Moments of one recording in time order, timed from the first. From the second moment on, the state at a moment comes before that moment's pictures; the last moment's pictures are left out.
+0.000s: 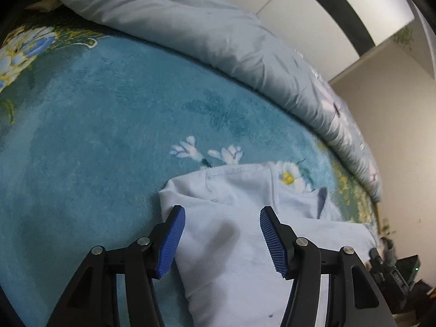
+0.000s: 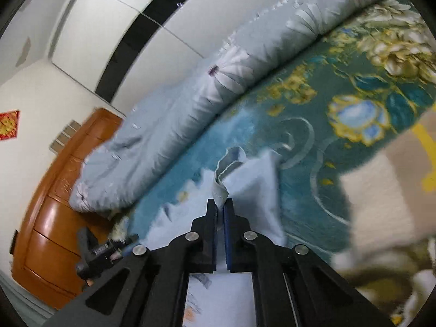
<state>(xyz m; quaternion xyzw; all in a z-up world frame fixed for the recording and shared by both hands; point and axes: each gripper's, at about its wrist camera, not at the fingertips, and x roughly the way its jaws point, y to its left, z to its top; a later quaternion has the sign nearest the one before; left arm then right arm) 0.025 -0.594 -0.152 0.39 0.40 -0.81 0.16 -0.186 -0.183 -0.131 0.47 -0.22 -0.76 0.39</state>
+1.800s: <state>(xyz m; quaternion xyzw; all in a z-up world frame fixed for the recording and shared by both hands) 0.334 -0.359 -0.180 0.36 0.52 -0.77 0.02 0.038 0.004 -0.180 0.56 -0.17 -0.63 0.51</state>
